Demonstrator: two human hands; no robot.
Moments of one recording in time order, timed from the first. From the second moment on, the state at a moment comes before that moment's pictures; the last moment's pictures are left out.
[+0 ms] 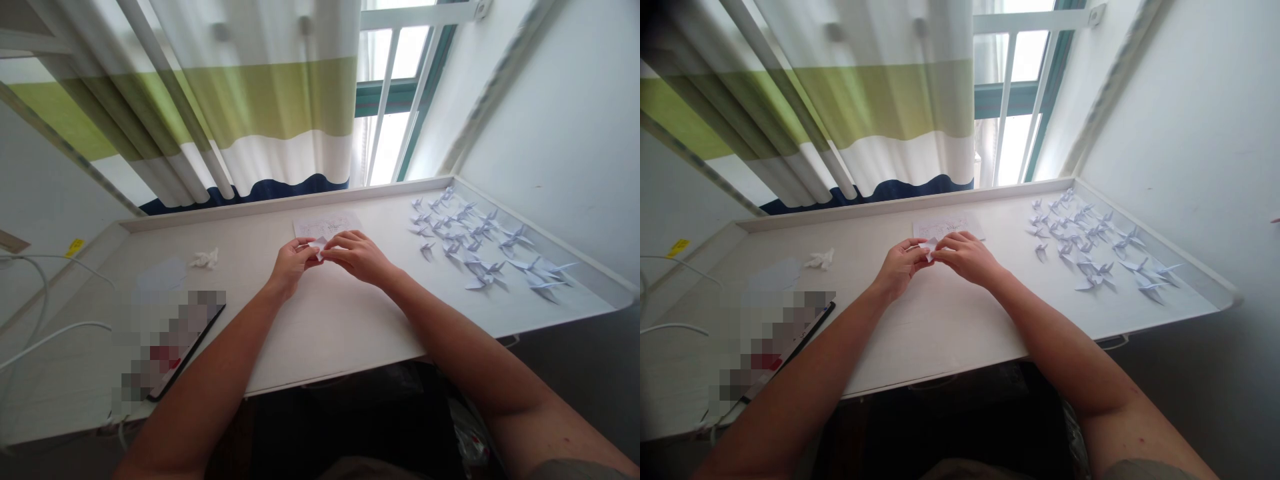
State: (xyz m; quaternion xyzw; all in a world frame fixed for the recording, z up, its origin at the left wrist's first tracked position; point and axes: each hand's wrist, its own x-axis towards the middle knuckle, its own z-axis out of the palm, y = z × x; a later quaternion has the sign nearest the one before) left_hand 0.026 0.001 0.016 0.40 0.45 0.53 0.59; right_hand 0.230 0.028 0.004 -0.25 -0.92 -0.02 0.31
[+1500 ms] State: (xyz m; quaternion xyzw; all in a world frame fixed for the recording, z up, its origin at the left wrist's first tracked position) left_hand 0.031 0.003 0.002 0.51 0.43 0.58 0.47; right_hand 0.213 0.023 -0.004 -0.33 -0.79 0.20 0.47
